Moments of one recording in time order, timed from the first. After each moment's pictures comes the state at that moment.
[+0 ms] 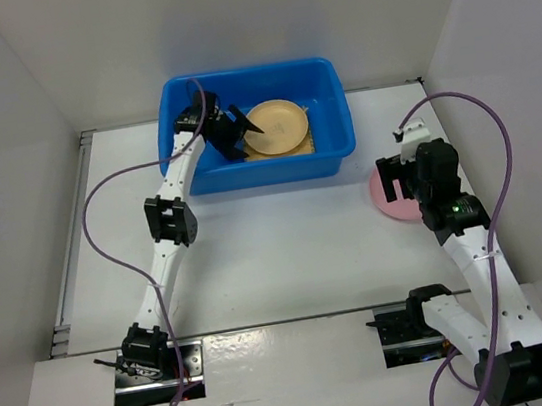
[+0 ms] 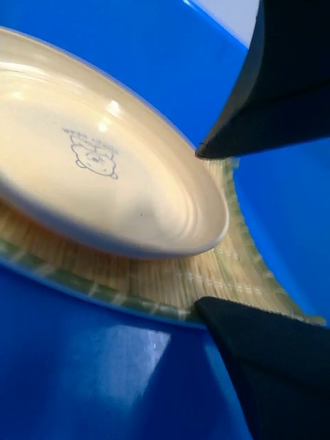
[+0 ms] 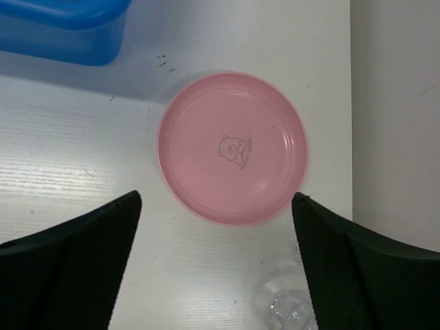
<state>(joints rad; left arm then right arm) -0.25 2.98 3.10 -1.00 0.48 -0.99 0.06 0.83 0.84 -0.51 0.14 -0.20</state>
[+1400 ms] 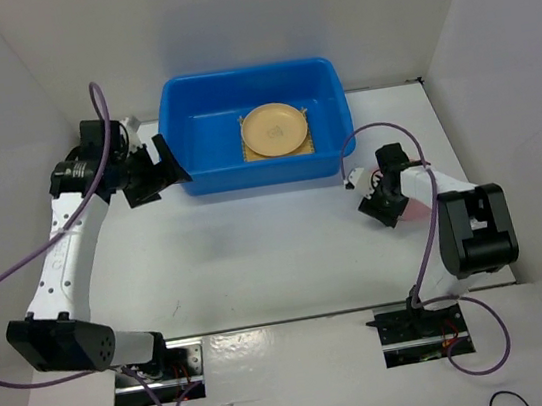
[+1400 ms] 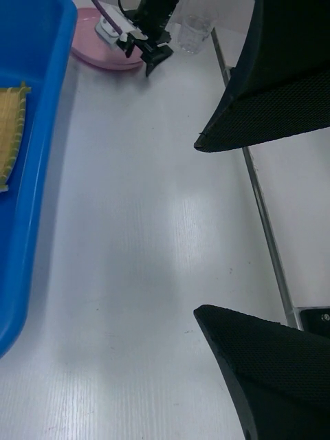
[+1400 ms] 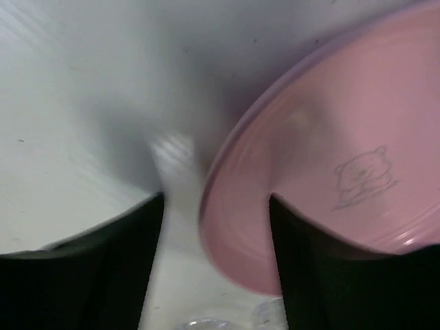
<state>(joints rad) -0.09 1.37 1.54 -1.04 0.27 -0.45 0.03 1.56 0.84 -0.55 -0.03 -0.87</state>
